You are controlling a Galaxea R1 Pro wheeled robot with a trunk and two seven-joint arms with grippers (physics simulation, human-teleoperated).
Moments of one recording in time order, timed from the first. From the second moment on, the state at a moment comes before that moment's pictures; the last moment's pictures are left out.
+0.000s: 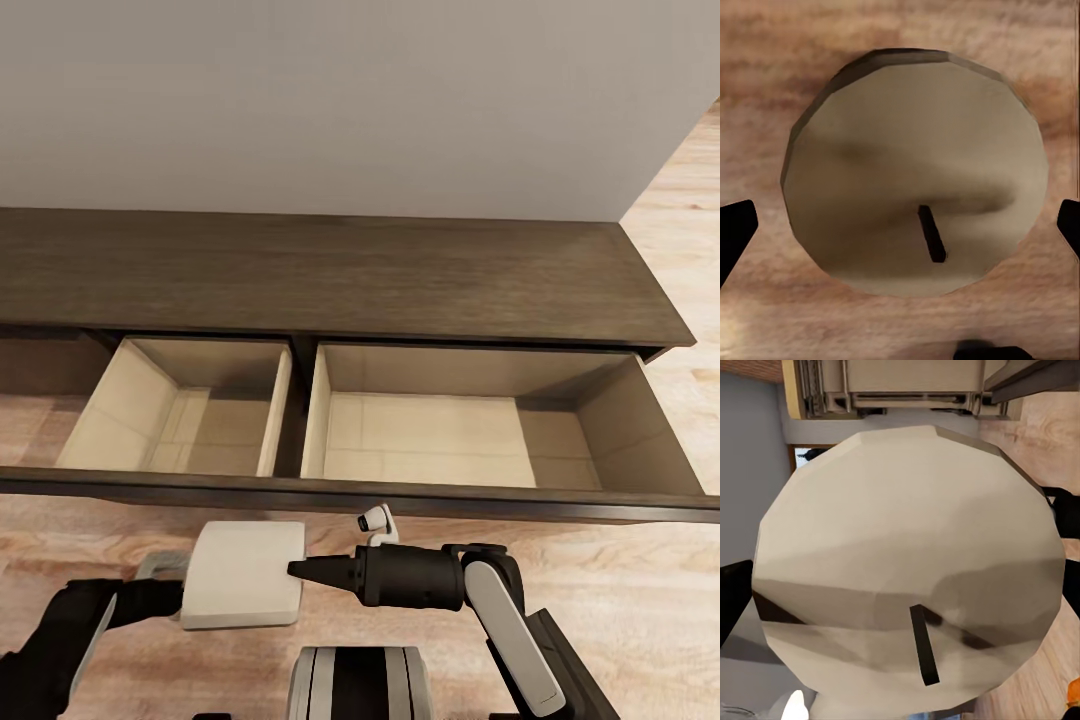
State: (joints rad) left arm -0.38 0.23 0.21 -1.02 -0.16 0.73 -0.48; right arm -0.33 0.02 0.35 -1.59 -0.90 1.05 0.72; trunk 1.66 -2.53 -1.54
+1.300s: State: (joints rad) left arm -0.38 0.22 0.21 -1.01 -0.16 0.72 -0.48; right arm -0.33 0.02 0.35 -1.59 -0.90 1.05 0.72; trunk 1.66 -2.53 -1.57
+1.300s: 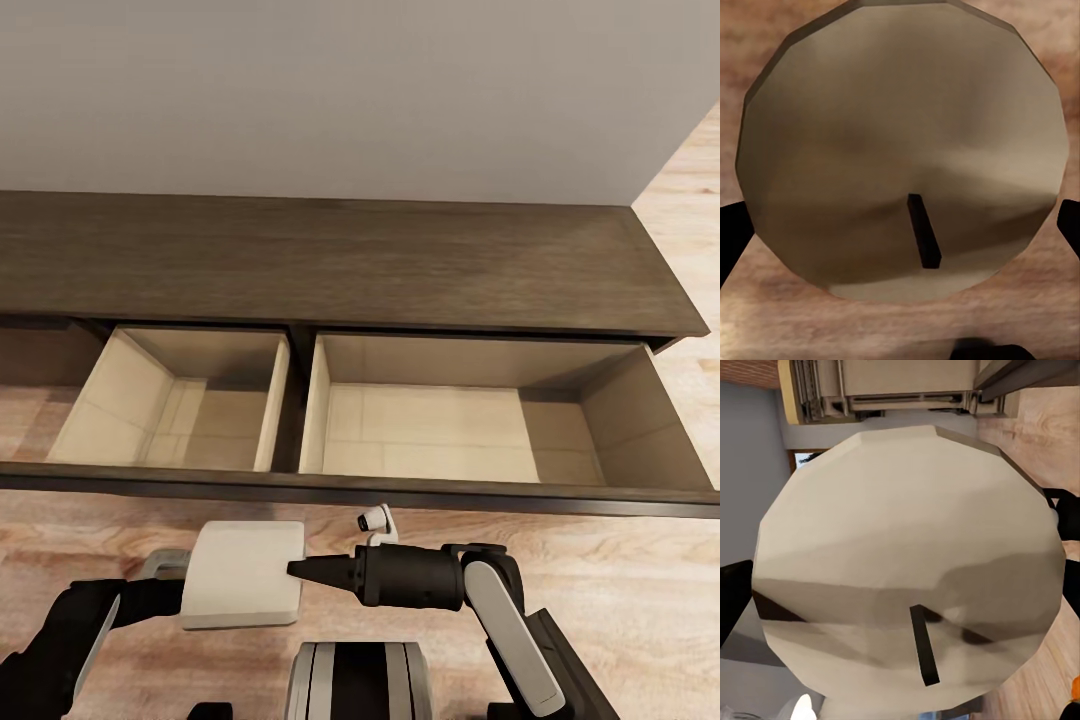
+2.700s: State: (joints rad) left arm -0.38 0.22 0.21 -1.01 -0.16 0.72 -0.48; right arm -0.33 0.02 0.35 -1.59 -0.90 1.04 0.72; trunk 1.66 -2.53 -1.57
